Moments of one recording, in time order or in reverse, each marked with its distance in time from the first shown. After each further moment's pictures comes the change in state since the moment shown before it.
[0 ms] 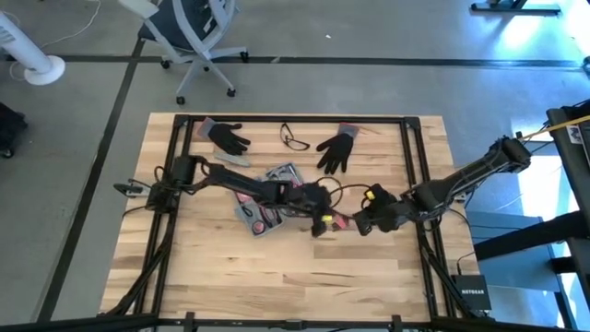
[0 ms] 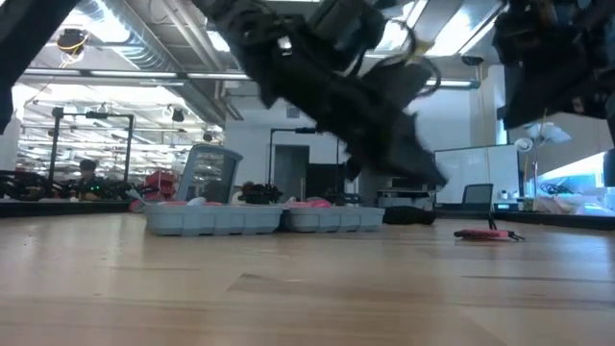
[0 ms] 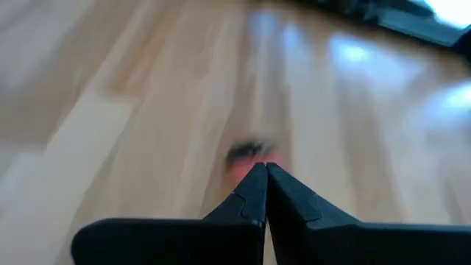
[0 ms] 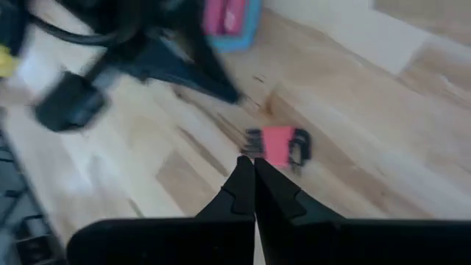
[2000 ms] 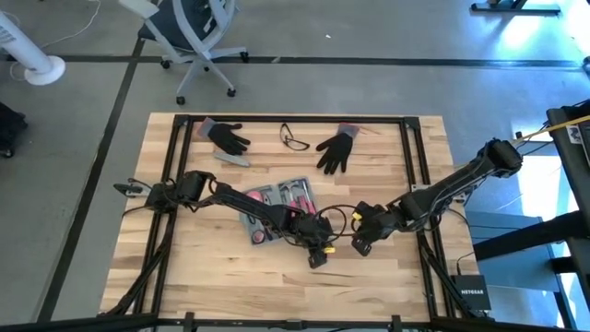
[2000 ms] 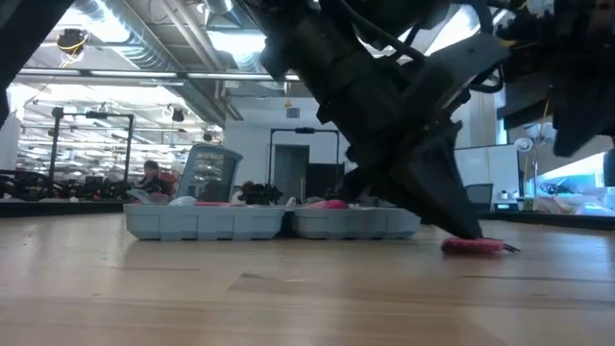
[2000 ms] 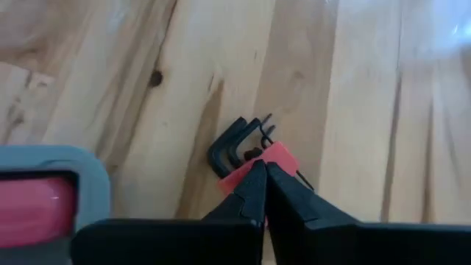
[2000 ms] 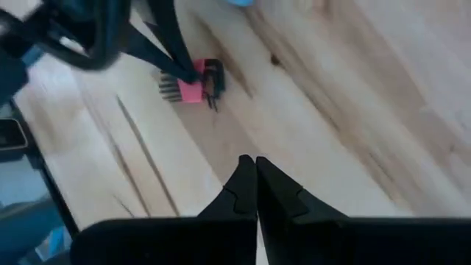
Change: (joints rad) left arm -0.153 0.130 0.250 -0.434 -0.004 -0.246; right arm 0.033 0.170 0.017 0.073 -0.270 -0.179
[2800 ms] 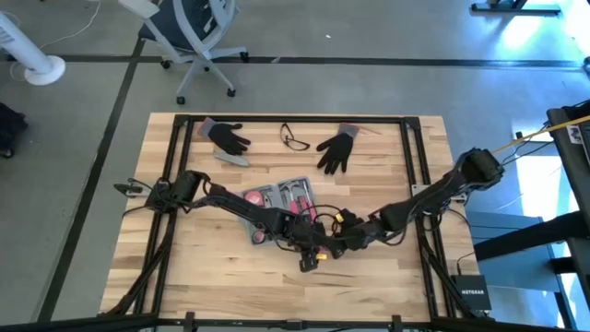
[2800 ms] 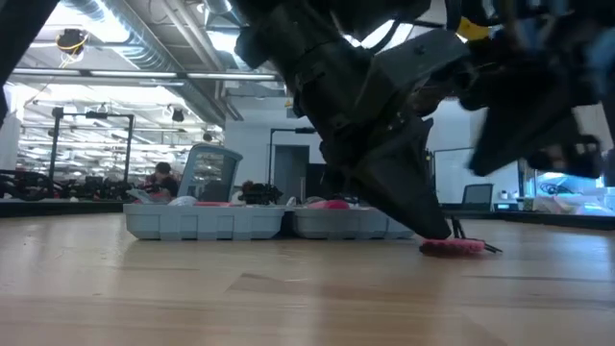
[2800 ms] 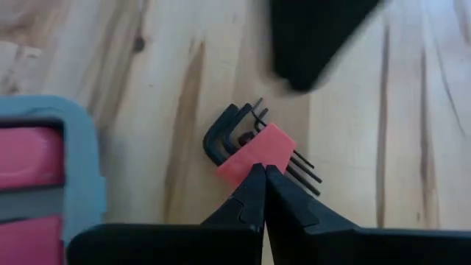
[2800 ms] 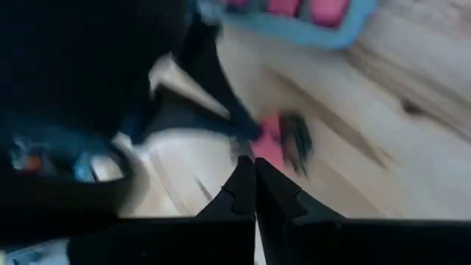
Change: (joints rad) left arm -0.041 -0.053 -0.085 -0.005 -0.020 0.092; right arm -0.028 0.285 0.000 0.494 0.078 0.245
